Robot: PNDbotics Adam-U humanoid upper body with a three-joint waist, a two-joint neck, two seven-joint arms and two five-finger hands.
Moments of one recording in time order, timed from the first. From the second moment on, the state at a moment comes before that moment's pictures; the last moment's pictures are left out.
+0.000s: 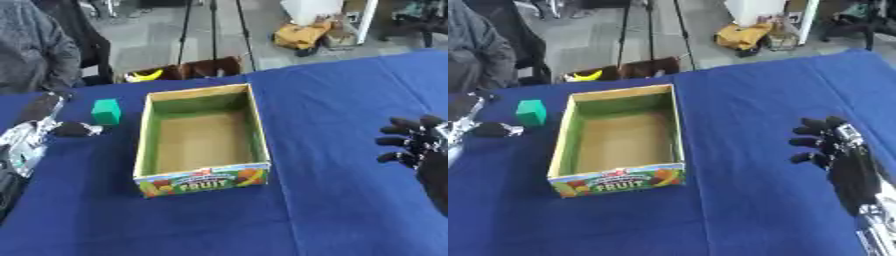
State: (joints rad) left arm -0.81 0.64 -0.06 -0.66 -0.81 0.04 0.08; right arm -0.40 -0.35 0.13 -1.56 -0.29 -0.01 0.07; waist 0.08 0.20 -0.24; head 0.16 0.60
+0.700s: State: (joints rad) left arm -0.83 0.59 0.04 -0.68 -1.01 0.02 0.16; right arm -0.40 -0.35 0.13 -1.56 -0.29 -0.01 0.07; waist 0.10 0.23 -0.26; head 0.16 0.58
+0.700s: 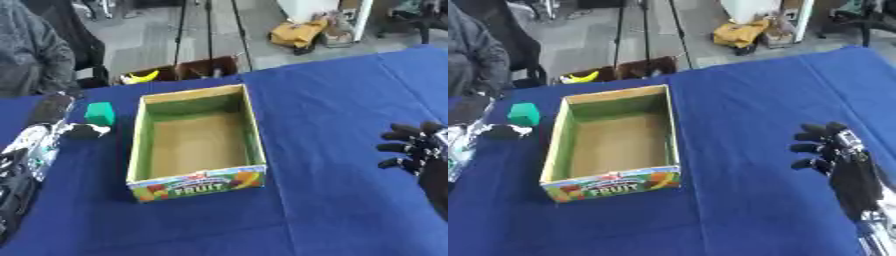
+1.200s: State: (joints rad) left arm -0.83 0.62 0.06 -0.69 -0.98 0.00 0.18; right arm -0.40 -0.36 0.12 -1.56 -0.29 -0.01 0.07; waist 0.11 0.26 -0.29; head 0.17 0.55
